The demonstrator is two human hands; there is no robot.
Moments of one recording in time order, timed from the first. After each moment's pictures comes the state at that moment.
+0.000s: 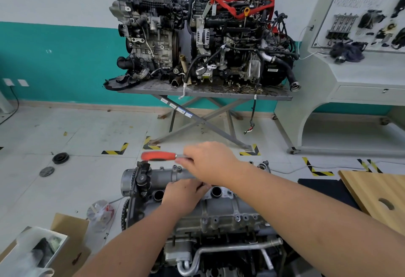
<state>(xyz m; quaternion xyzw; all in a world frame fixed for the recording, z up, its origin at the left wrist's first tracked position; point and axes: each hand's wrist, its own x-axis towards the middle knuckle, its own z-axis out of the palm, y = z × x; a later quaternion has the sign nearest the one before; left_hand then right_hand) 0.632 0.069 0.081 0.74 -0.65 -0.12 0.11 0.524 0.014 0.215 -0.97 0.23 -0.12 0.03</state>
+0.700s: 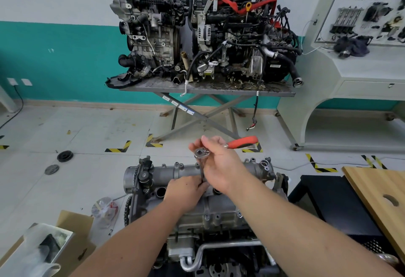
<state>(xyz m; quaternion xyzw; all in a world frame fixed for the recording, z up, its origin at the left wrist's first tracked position) 0.633 0.071 0.085 0.75 -0.64 -0.13 0.10 0.526 0.029 0.194 -0.32 0.31 -0.40 0.80</state>
